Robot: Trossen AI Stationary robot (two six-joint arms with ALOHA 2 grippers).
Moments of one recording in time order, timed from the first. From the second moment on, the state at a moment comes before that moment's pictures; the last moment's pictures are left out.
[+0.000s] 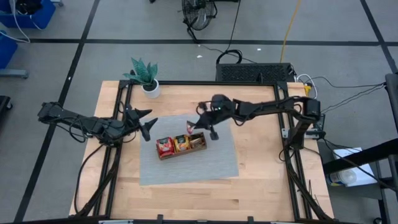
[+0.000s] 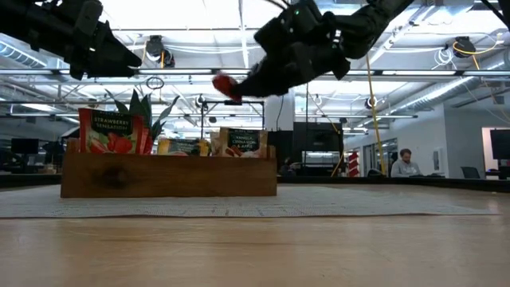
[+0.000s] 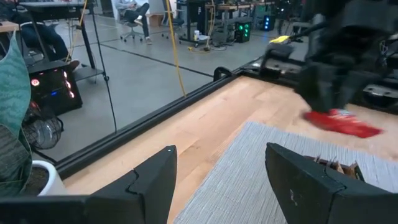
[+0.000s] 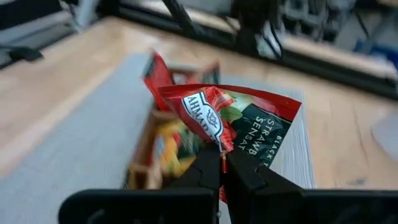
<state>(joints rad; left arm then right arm) -0.27 0.52 0.33 -0.09 -0.86 -0.27 -0.23 1.76 1.06 0.25 -0.48 -0.36</state>
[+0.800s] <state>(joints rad) -0.16 0.72 0.33 0.12 -0.66 -0.44 -0.07 1.86 1.11 0.49 -0.23 -0.48</state>
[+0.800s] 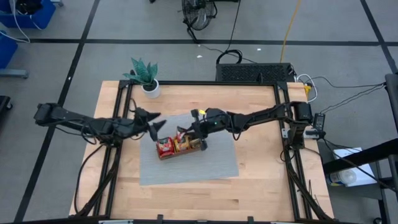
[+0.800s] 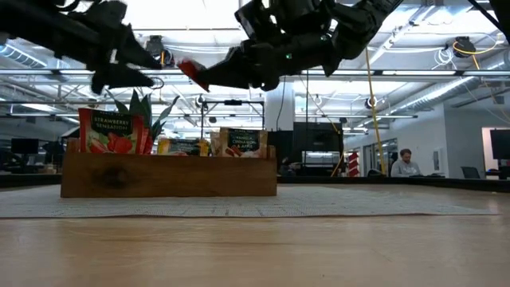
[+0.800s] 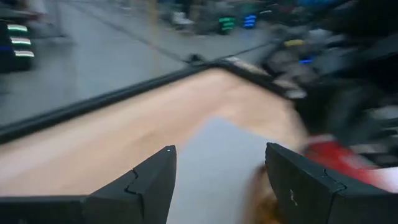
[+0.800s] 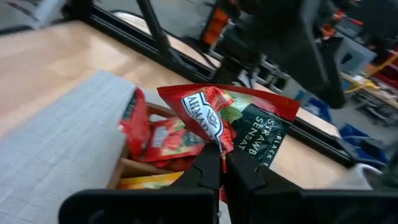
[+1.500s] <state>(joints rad) -0.09 1.07 0.33 0.57 -0.42 -0.72 -0.06 1.86 1.11 0.48 0.00 -0.59</state>
